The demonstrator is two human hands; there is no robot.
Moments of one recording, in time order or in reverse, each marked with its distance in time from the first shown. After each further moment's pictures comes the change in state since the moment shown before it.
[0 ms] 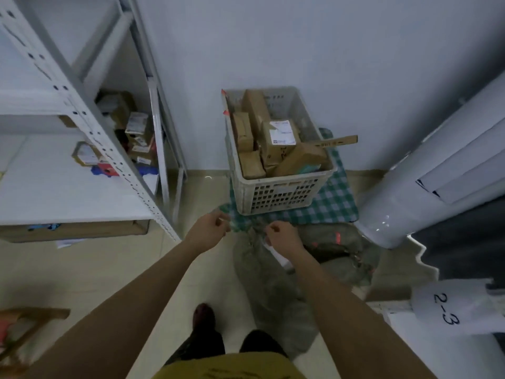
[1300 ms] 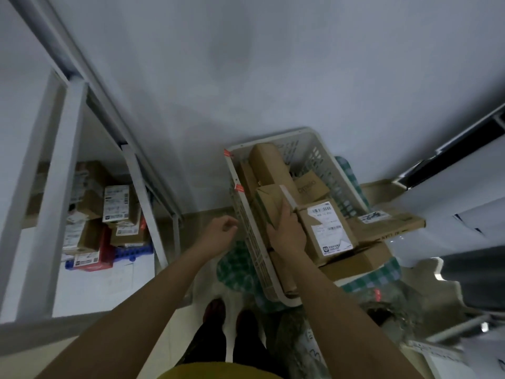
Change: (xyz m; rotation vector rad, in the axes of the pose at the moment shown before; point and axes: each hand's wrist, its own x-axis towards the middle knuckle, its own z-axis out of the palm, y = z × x) left_hand 0.322 0.074 -0.169 0.051 -0.233 0.043; right_hand 0.282 -0.221 -0.028 -0.297 0.296 0.106
